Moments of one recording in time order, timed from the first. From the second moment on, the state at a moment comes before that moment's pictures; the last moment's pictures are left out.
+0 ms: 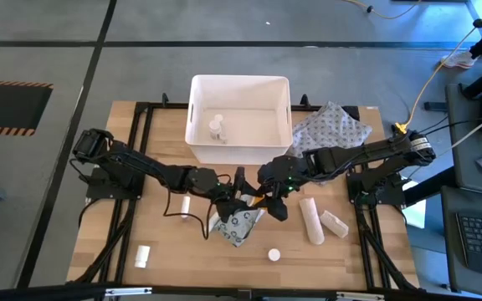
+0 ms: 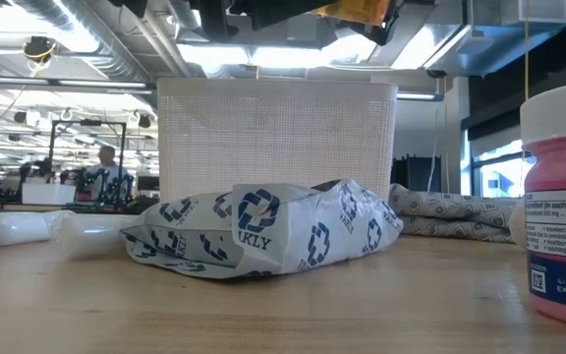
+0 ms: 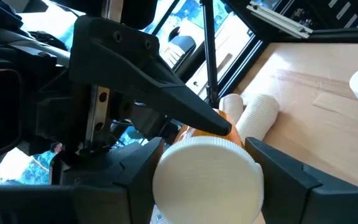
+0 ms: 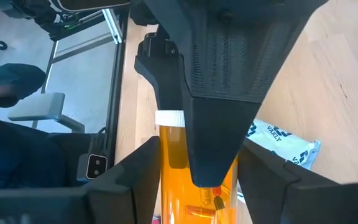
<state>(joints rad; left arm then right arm) -0.22 1.60 0.94 0.51 -0.07 0.86 0.19 1.52 1.32 -0.50 -0.16 0.44</state>
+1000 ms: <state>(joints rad) -0.22 1.60 0.93 0.50 -0.11 0.76 0.18 1.51 1.35 -0.53 -0.17 0.26</state>
